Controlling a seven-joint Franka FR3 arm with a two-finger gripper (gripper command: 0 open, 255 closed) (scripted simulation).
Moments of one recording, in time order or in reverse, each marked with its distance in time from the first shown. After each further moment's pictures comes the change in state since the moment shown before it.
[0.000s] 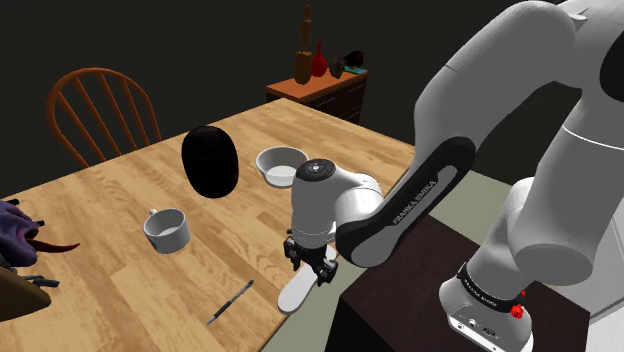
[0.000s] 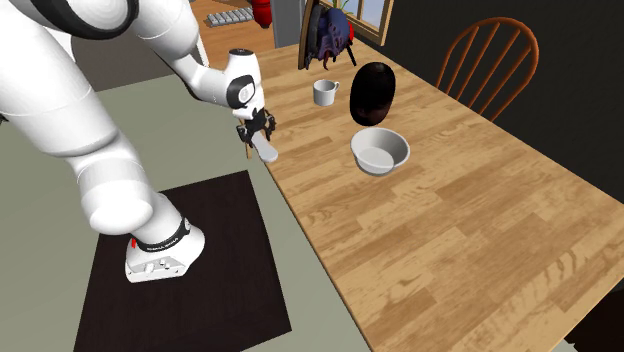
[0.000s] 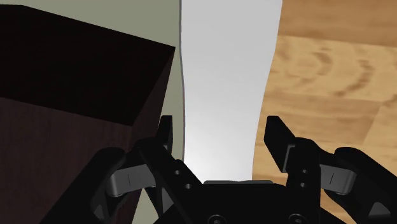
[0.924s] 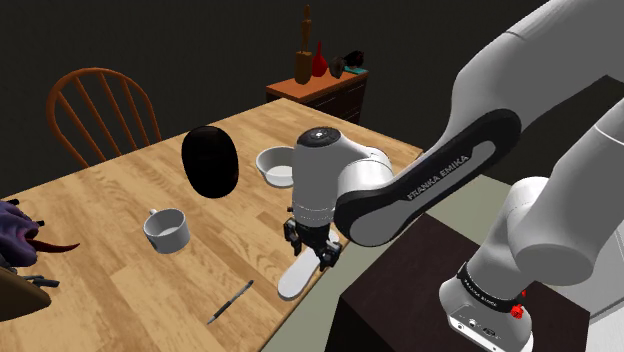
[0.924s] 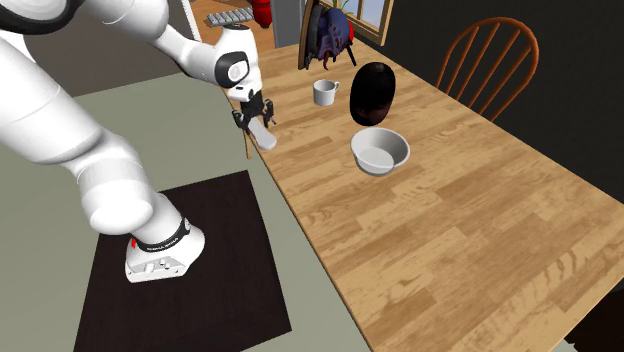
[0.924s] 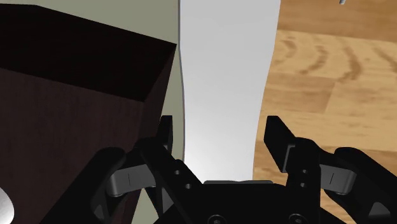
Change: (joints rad) arm 0.006 -0.179 0.006 0.026 0.144 -0.185 -0.108
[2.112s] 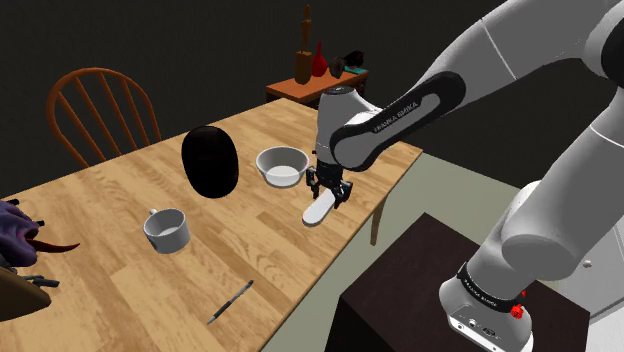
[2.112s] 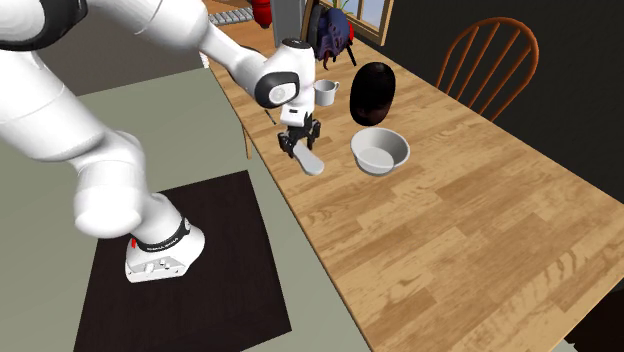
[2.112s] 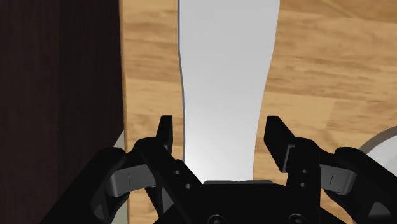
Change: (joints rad) arm -0.208 0.025 -0.253 0.047 -0.055 -0.028 -0.418
